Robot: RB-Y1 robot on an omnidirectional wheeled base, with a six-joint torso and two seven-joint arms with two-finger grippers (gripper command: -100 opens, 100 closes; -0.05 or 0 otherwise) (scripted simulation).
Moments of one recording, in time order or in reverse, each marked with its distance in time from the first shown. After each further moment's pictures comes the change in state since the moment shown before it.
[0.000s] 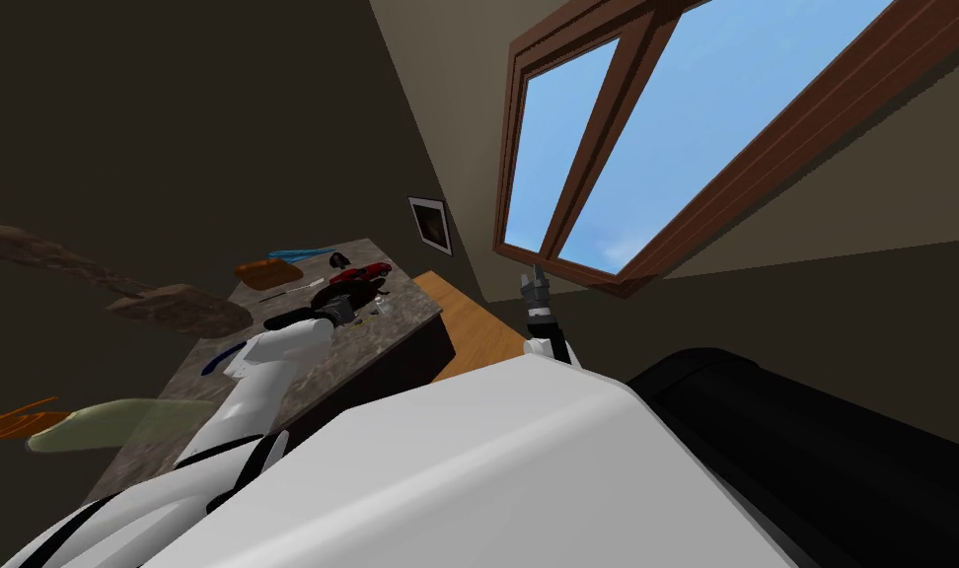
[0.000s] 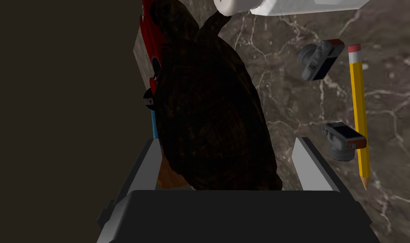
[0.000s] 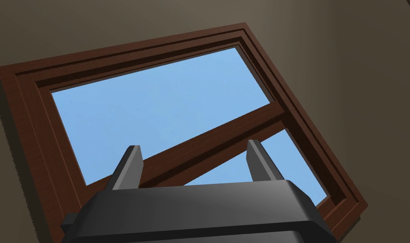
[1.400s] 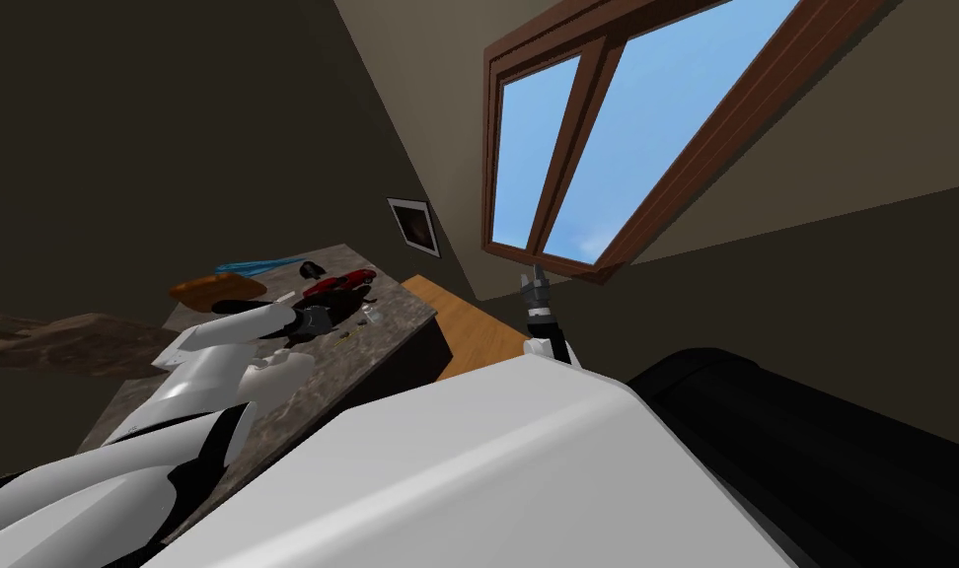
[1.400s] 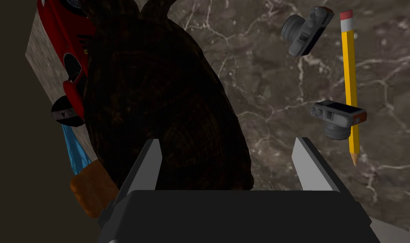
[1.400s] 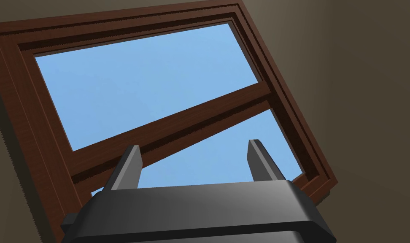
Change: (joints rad) left arm -0.207 0.165 0.001 0.317 0.144 0.375 0.004; right arm 0.000 0.000 0.000 0.000 0.000 0.000 0.000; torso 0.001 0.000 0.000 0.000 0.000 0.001
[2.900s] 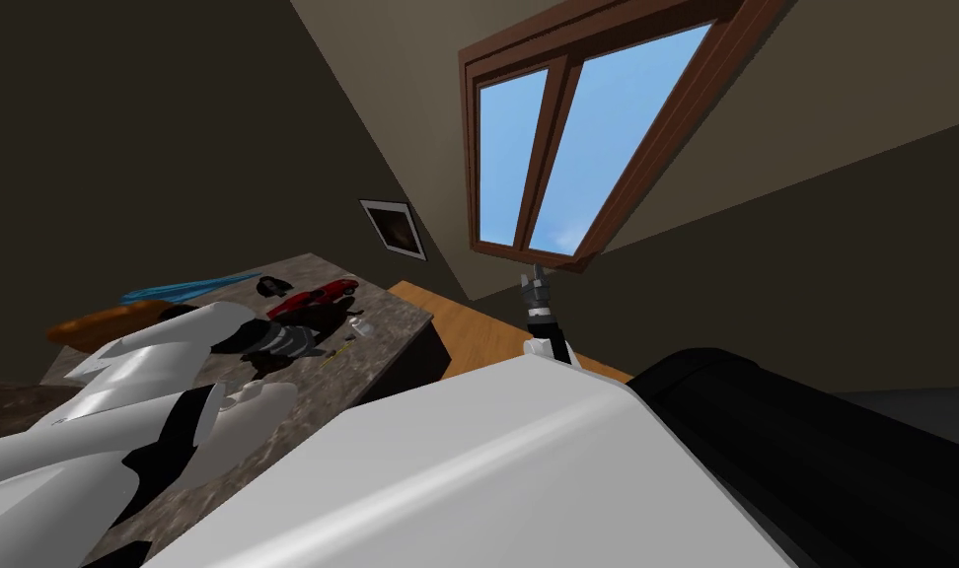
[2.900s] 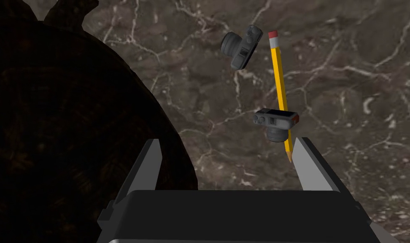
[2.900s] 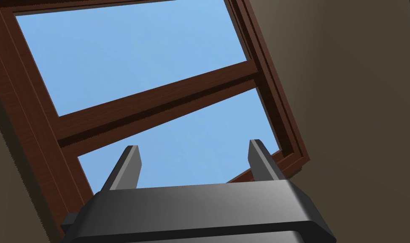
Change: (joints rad) left arm -0.160 0.116 -0.032 0.352 0.148 0.368 0.003; right arm 0.000 0.000 0.000 0.000 0.000 0.000 0.000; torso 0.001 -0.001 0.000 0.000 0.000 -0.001
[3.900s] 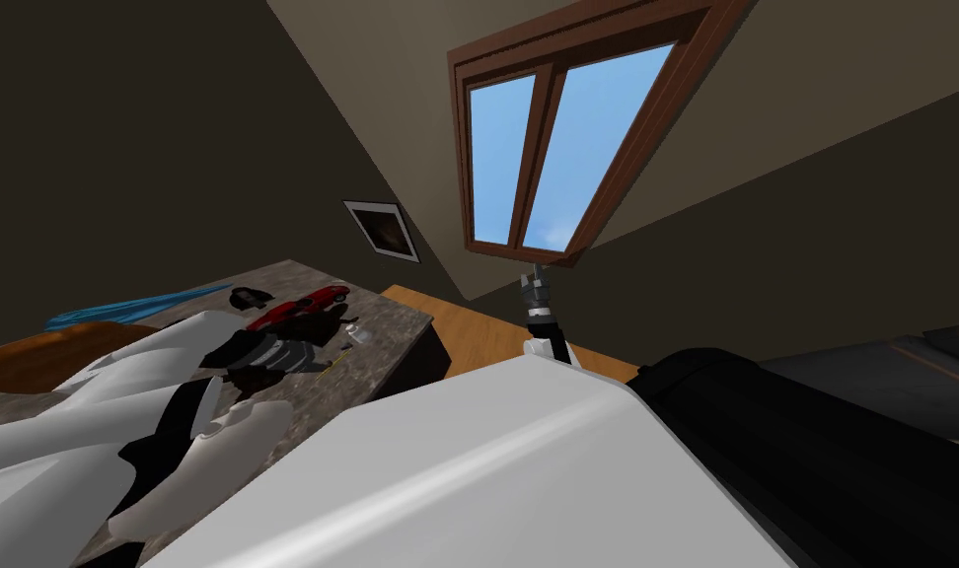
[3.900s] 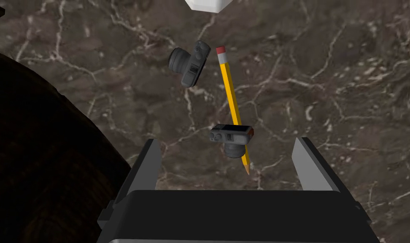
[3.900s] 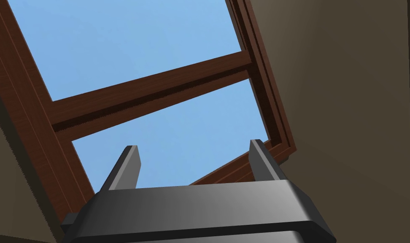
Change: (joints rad) left arm -0.054 0.016 -0.040 0.194 0.068 0.171 0.007; right arm 0.000 0.000 0.000 0.000 0.000 0.000 0.000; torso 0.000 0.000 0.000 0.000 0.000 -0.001
